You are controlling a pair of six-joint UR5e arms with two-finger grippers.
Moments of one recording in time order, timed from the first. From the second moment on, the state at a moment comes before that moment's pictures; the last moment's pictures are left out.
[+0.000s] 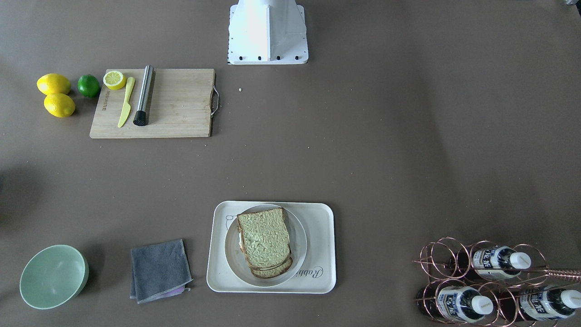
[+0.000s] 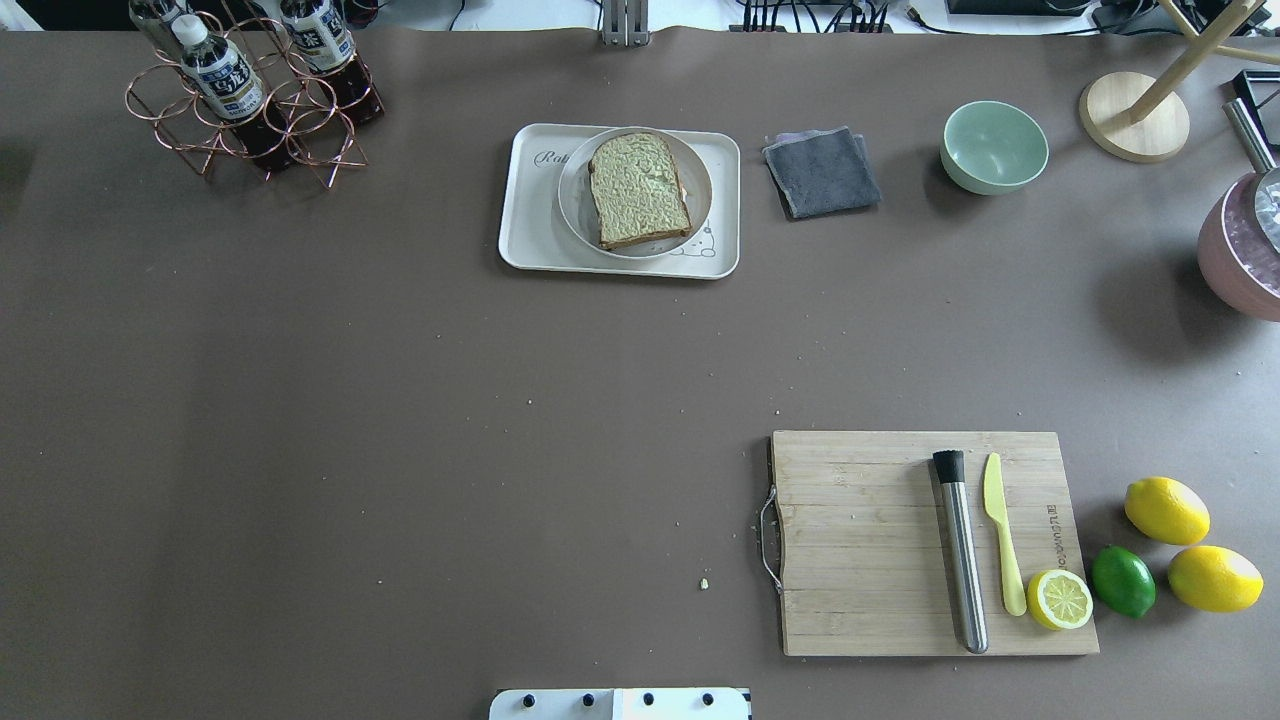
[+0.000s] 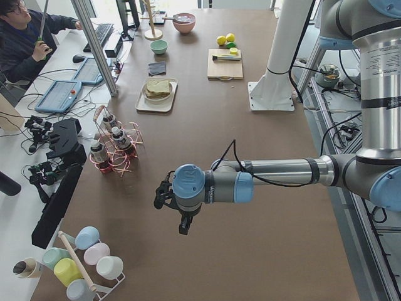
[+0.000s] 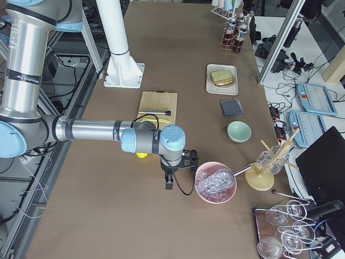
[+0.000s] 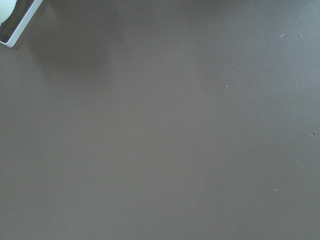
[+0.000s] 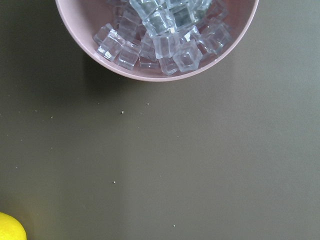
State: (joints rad) left arm -1.64 -1.42 -1.68 -1.63 -2.44 0.26; right arm 1.55 -1.81 1.81 -1.60 2.33 -0.04
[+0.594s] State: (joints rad) left arm -1.64 -1.42 -1.68 -1.63 -2.44 0.26; right arm 1.55 -1.81 1.80 -1.60 2.35 -0.04
